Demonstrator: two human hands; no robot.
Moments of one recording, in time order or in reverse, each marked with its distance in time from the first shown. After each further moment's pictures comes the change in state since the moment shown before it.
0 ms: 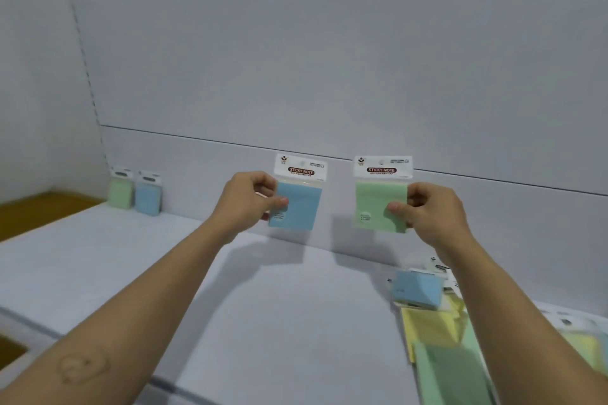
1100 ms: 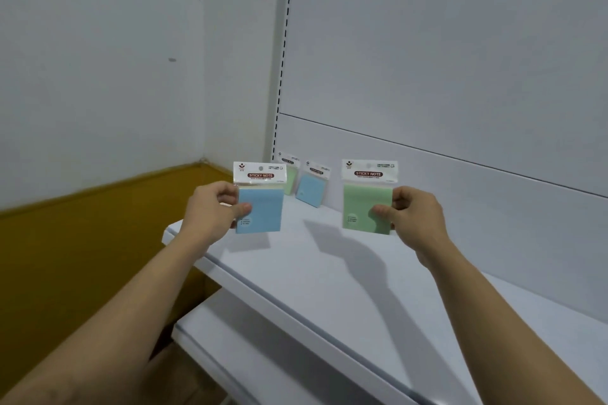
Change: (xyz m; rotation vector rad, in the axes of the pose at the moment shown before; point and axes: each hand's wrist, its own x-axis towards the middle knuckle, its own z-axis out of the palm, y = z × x) left_hand -0.054 -0.168 -0.373 0.035 0.427 -0.252; right_hand -0.082 -0.170 0.346 0.099 -0.286 -0.064
